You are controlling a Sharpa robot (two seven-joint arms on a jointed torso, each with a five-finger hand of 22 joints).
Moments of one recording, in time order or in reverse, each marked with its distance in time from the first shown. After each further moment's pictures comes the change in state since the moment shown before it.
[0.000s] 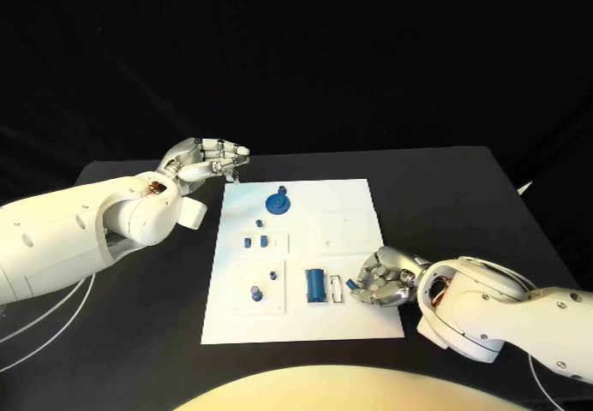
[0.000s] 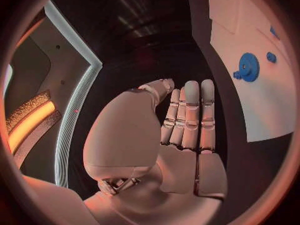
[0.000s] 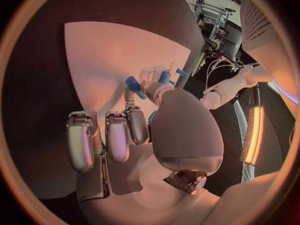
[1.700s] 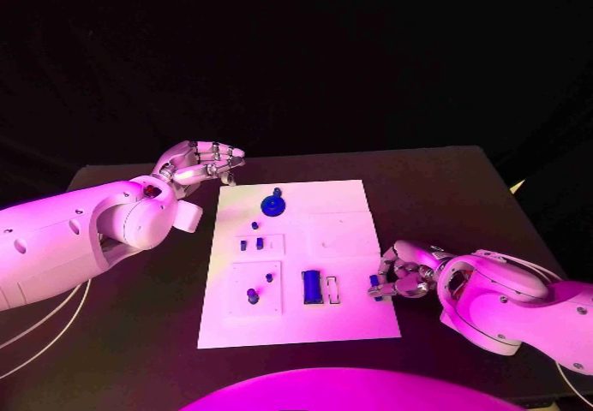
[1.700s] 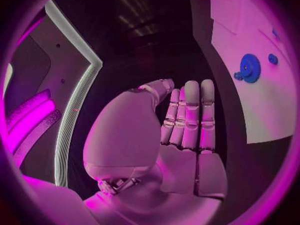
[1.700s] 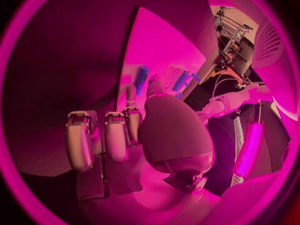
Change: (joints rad) left arm 0.000 0.006 0.000 -0.001 0.014 -0.003 0.003; left_hand 0.000 0.000 0.000 0.006 0.000 0.011 -0.004 -0.003 0.000 0.003 -0.004 -0.004 0.001 0.000 0.000 -0.003 0.000 0.000 0.003 -0.003 0.000 0.000; right arm 0.004 -0.089 0.001 -0.026 -0.197 0.053 0.019; right_hand 0.128 0.143 -0.723 0.067 -0.044 0.004 0.004 0.013 -0.051 0.001 0.021 0.029 0.002 -0.001 0.017 0.000 -0.001 0.000 -0.004 0.011 -0.004 0.000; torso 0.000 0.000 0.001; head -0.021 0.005
